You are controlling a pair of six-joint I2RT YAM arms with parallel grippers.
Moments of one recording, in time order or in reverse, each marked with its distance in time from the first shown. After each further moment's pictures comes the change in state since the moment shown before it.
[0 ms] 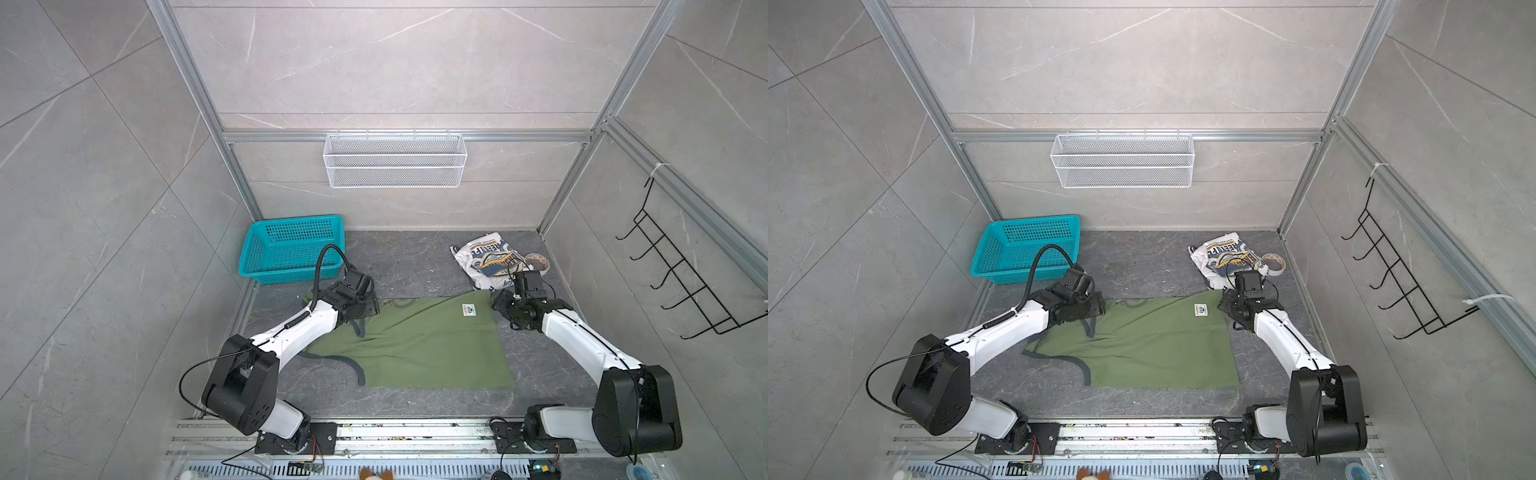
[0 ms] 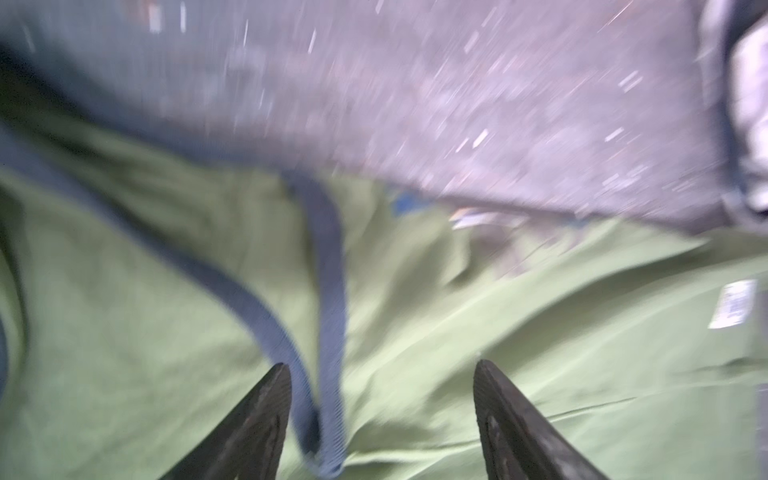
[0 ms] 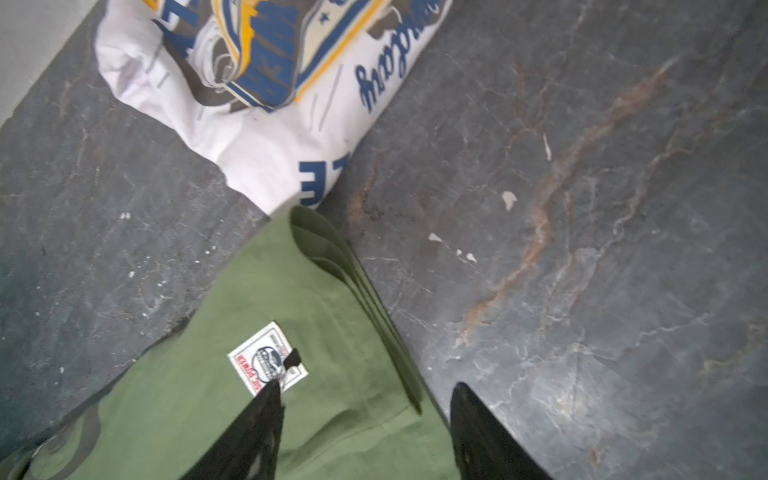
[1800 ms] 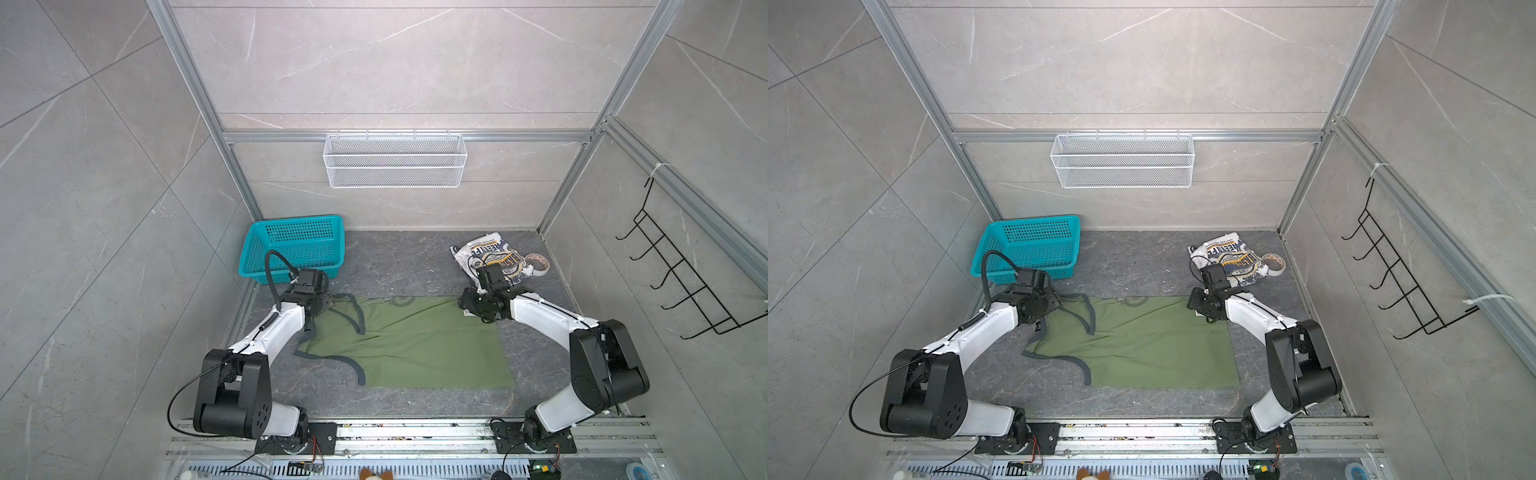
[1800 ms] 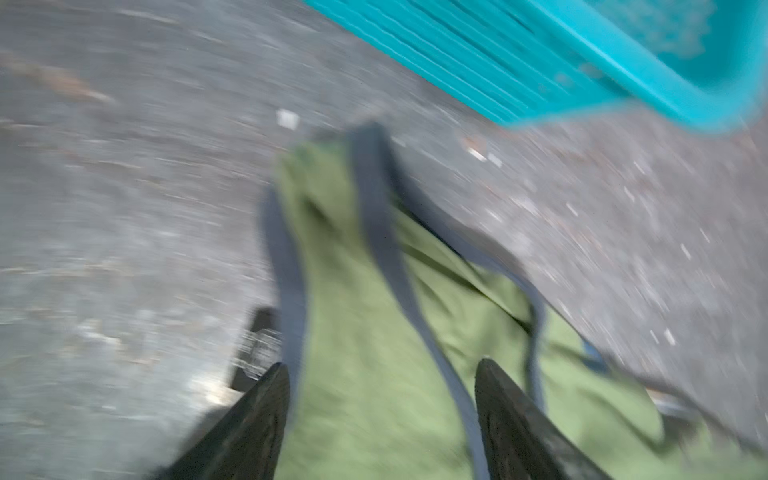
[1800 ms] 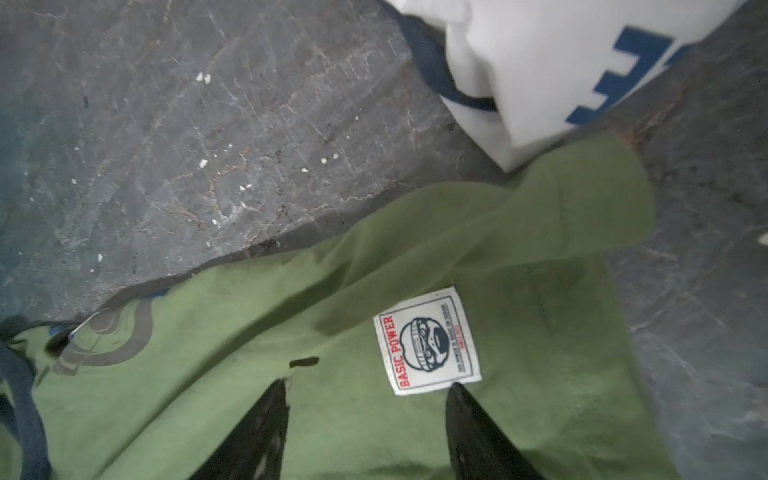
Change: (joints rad) left arm 0.421 -0.088 -0.154 0.032 -0.078 -0.051; right arm 0.197 0.246 0.089 0.084 -0.109 -0.034
